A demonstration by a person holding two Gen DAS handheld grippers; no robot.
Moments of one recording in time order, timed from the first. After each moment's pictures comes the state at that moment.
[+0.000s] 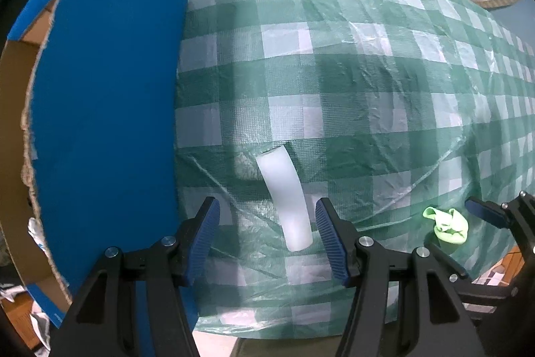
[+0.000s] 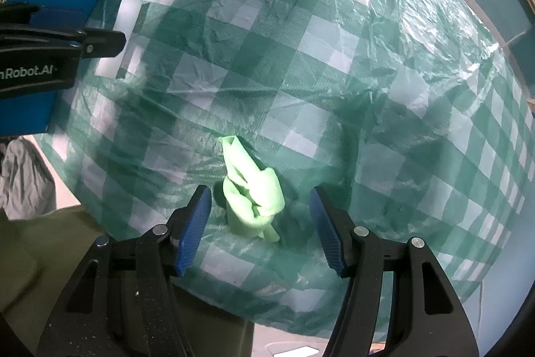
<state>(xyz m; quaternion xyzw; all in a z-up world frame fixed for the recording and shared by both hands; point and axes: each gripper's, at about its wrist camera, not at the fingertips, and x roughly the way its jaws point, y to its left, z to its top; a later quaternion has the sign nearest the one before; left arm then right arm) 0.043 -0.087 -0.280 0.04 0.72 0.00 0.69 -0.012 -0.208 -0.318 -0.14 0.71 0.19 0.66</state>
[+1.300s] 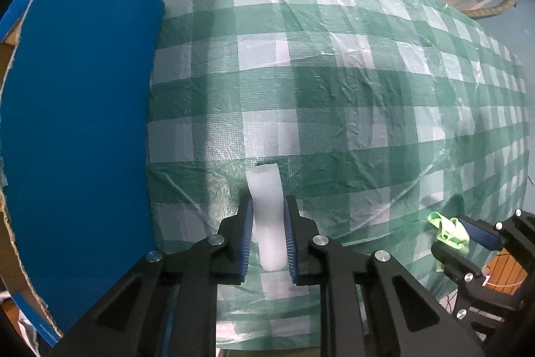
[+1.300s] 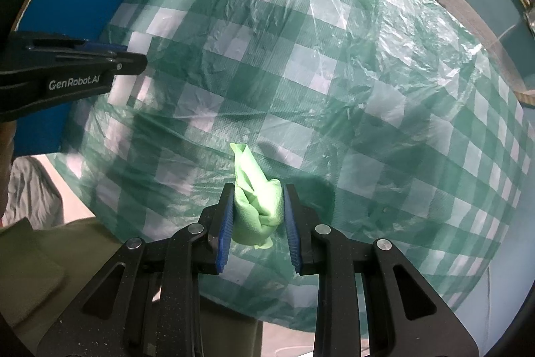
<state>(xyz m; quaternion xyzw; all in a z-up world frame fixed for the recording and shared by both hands) 0.066 -0.080 -0.286 0.01 0.71 -0.03 0.70 0.006 -0.225 -0.277 -0.11 0.70 0.18 0.68</state>
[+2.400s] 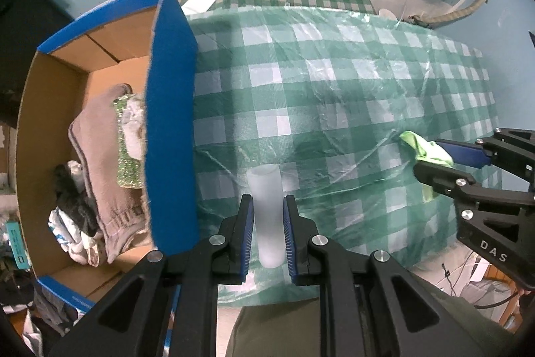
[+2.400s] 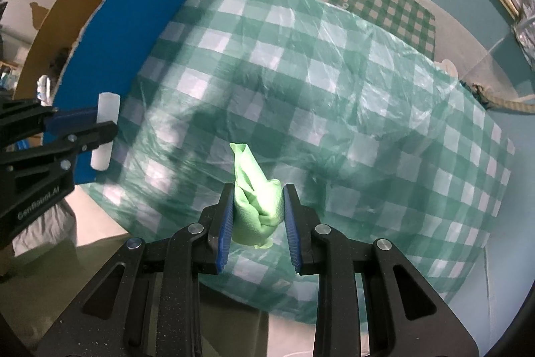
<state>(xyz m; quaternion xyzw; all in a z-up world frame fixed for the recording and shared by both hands) 0.012 -0.073 -0.178 0.02 0.67 -0.06 0.74 0.023 -0.212 -0.205 -0.10 0.67 0.19 0.71</state>
